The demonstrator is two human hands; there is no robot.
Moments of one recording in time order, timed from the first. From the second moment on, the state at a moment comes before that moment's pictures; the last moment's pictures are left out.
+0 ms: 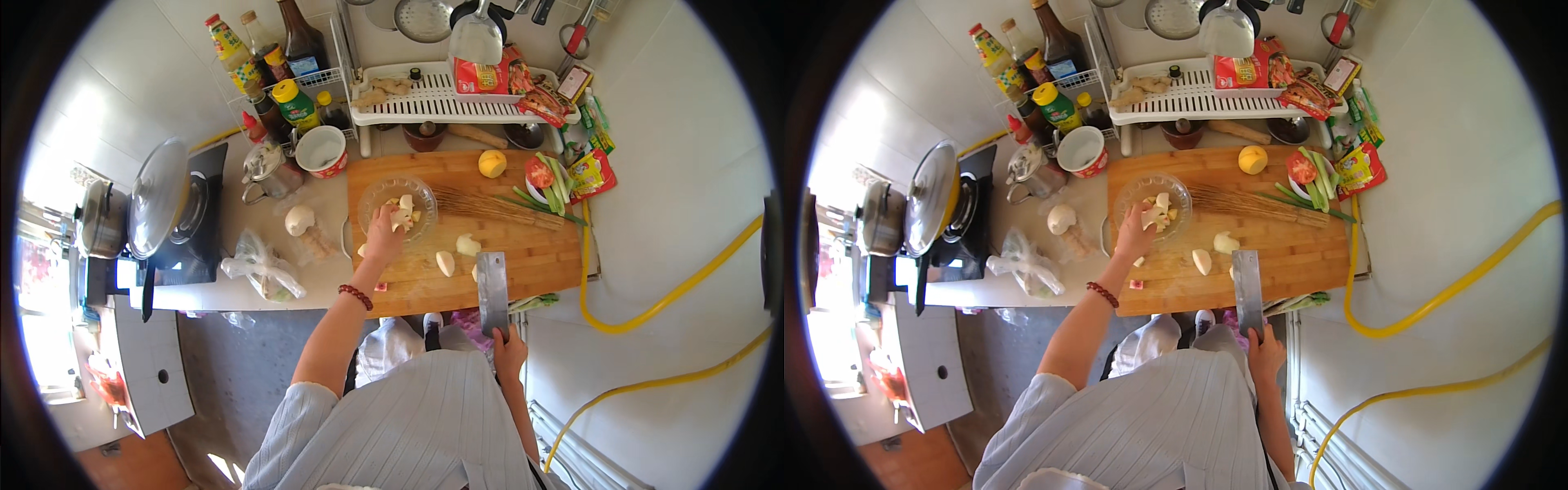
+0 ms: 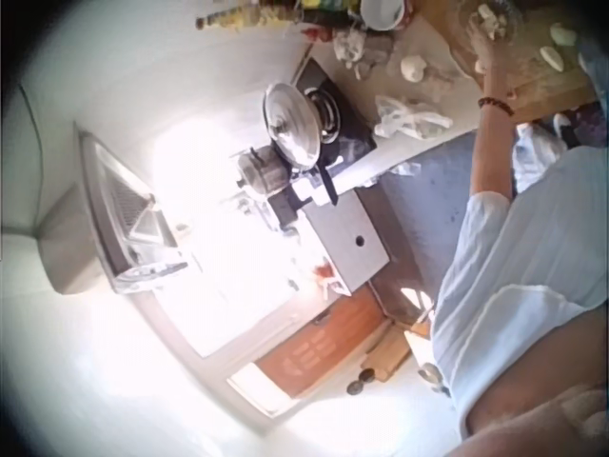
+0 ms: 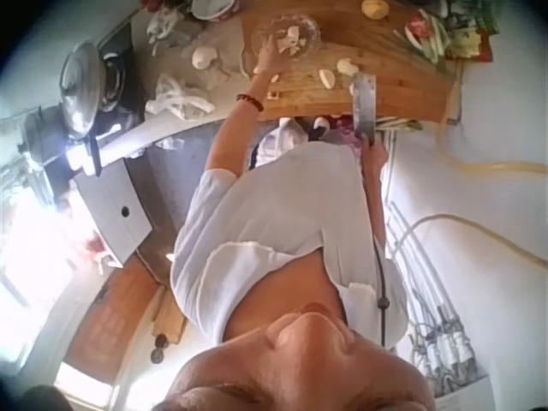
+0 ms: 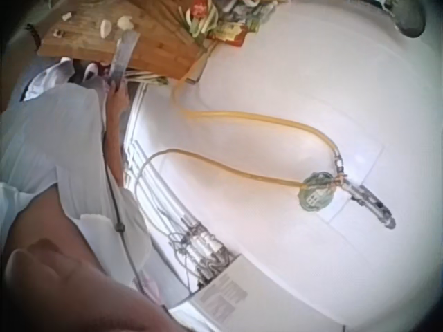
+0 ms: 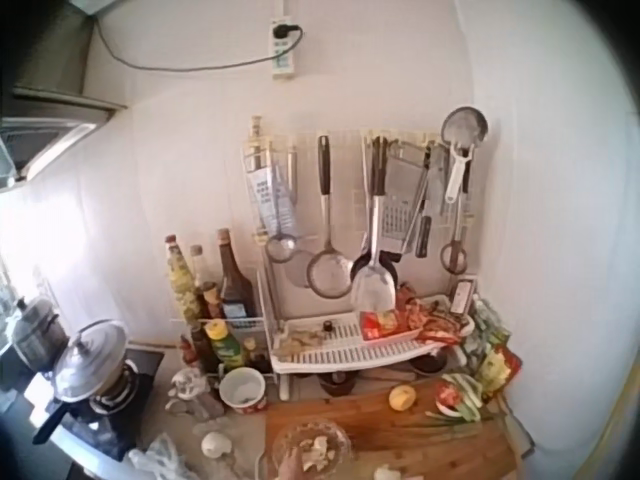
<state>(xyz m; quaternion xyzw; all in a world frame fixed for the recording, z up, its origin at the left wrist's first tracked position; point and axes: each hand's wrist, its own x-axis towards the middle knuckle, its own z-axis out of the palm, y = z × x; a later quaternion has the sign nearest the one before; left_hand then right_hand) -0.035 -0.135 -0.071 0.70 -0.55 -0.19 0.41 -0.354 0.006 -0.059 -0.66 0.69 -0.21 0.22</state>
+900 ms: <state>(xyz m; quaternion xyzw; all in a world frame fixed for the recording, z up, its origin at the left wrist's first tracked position) -0.126 -0.066 -0.102 0.73 -0.53 -0.32 0.30 -0.342 -0.004 -0.053 -0.77 0.59 -0.20 0.14</state>
